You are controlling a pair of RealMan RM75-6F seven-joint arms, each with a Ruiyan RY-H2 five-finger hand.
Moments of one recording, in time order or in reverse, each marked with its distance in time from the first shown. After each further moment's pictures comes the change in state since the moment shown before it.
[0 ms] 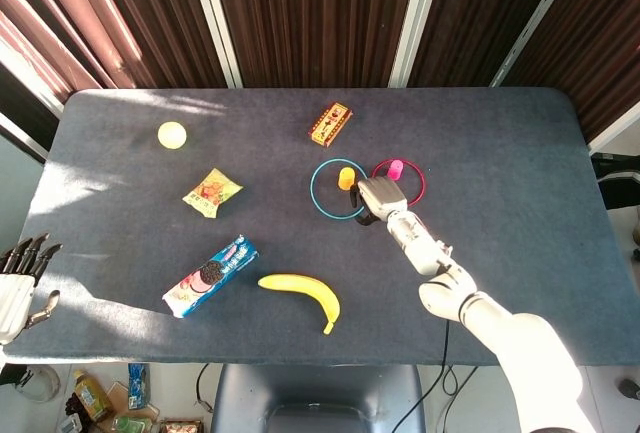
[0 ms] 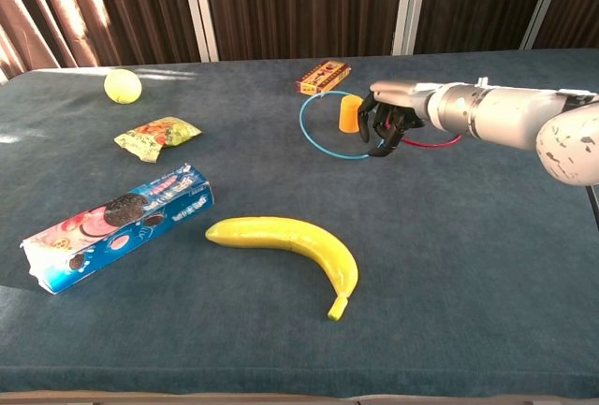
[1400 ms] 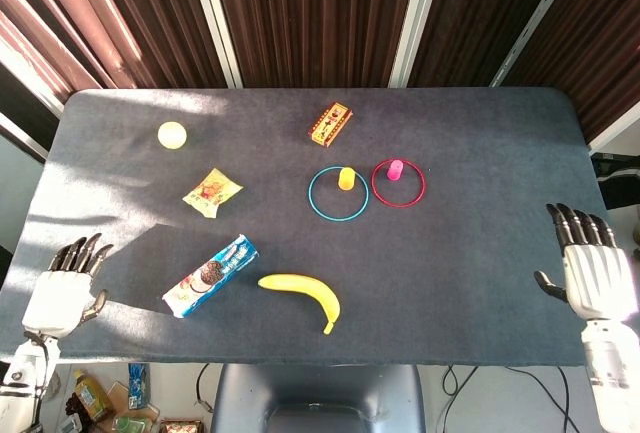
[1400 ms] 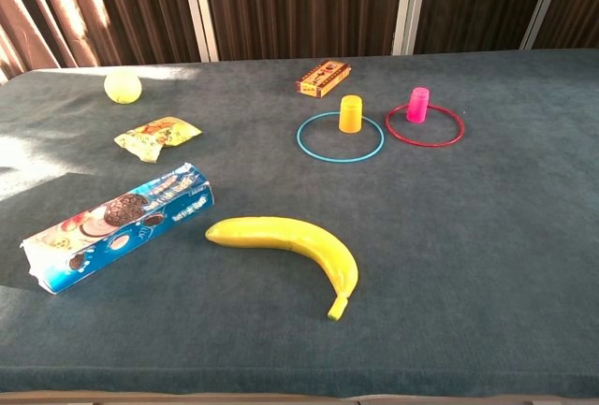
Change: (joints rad) left arm -0.046 -0.071 -0.019 -0.192 -0.038 -0.039 0.287; right arm -0.801 0.827 -0.200 -1.265 0.031 1.019 -0.641
